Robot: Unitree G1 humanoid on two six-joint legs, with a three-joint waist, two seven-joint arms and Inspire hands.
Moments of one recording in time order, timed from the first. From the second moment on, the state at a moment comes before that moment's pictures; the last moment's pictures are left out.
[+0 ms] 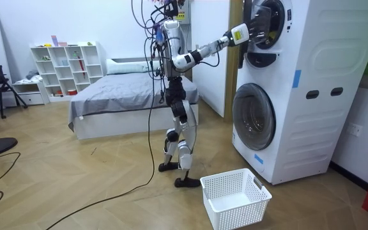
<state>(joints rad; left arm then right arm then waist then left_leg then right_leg) 0.18 0.27 -0.04 1.11 0.23 0.03 0.12 -0.06 -0.38 0.00 -0.44 0.41 0.04 0.03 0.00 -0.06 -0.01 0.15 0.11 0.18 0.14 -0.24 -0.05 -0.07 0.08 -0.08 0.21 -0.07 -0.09</state>
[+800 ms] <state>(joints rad) 0.10 0.28 -0.06 1.12 0.23 0.00 0.06 -0.09 -0.37 0.07 -0.53 0.37 0.02 0.21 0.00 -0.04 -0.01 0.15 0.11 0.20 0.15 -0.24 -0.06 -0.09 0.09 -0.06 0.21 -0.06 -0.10</state>
